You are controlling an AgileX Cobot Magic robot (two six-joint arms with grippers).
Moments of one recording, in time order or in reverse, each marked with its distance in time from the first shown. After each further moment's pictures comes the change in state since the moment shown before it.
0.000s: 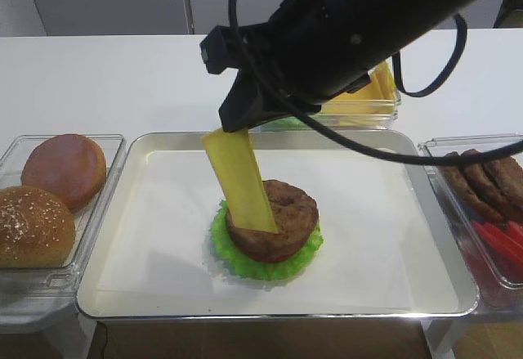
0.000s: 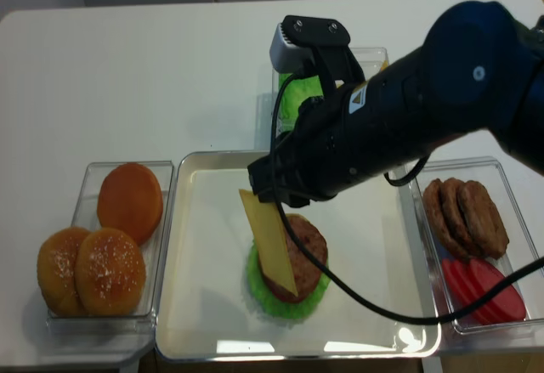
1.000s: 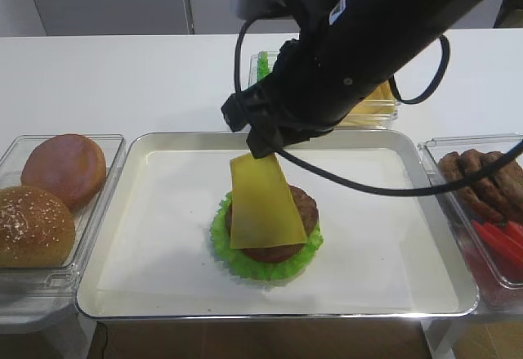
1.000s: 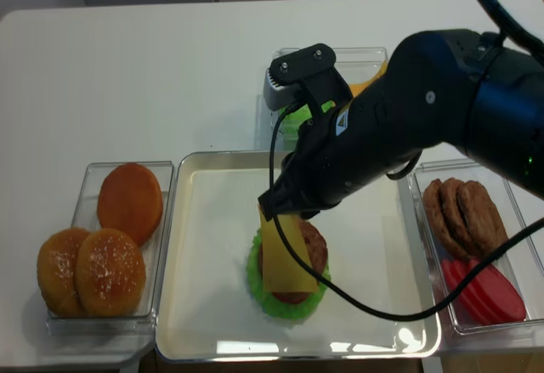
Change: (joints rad) left arm 0.000 0.000 0.000 0.000 0.000 0.000; right arm 0.000 0.081 0.000 -0.218 -0.008 -0.019
